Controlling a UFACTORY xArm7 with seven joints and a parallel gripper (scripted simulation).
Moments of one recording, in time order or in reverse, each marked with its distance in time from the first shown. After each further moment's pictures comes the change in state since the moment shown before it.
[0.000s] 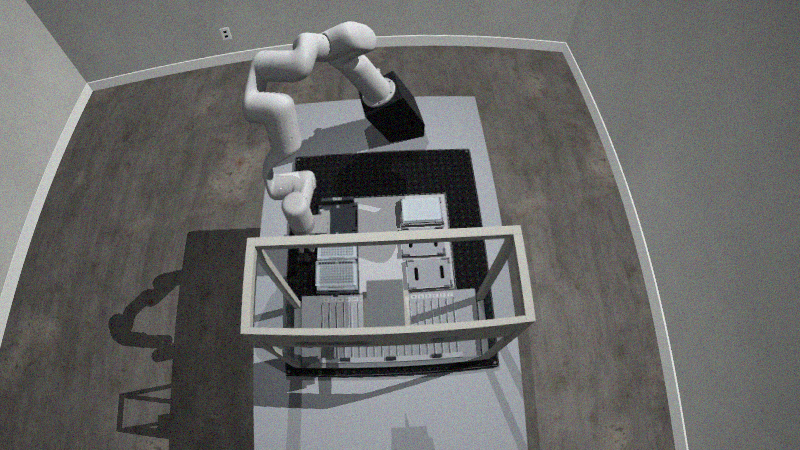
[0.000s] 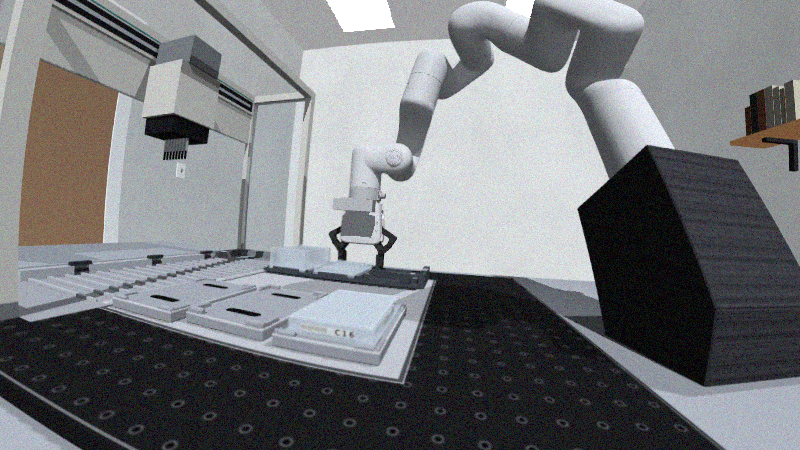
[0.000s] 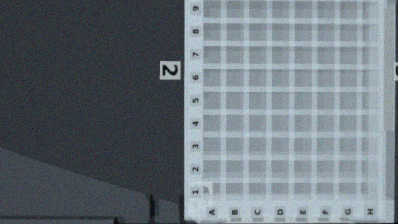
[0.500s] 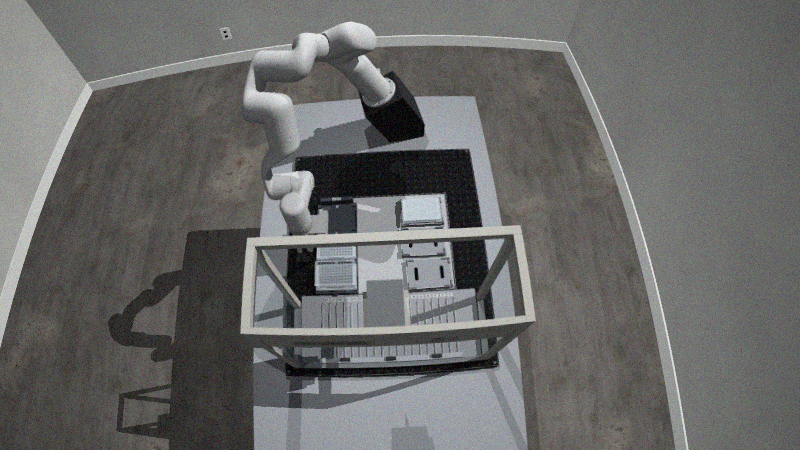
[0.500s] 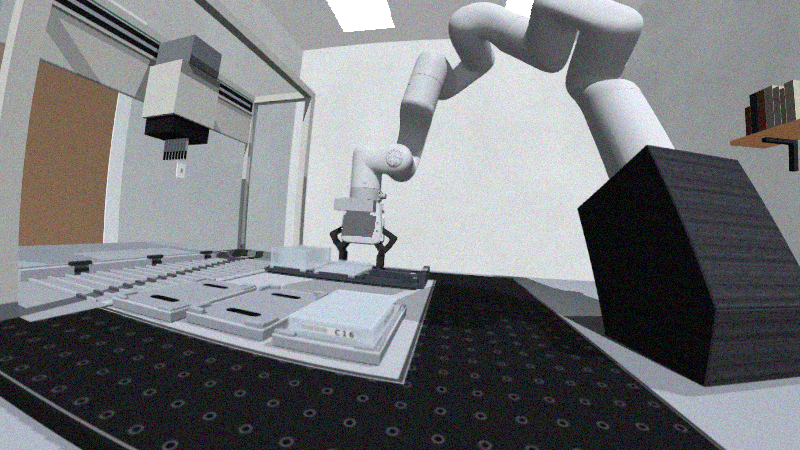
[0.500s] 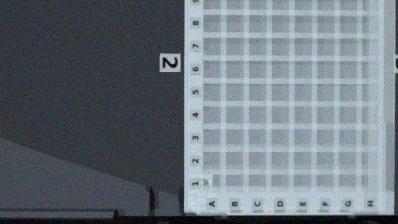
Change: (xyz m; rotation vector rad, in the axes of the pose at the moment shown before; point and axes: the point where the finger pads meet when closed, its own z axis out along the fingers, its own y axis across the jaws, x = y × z) arm -0.006 0.000 0.000 0.000 0.001 -0.001
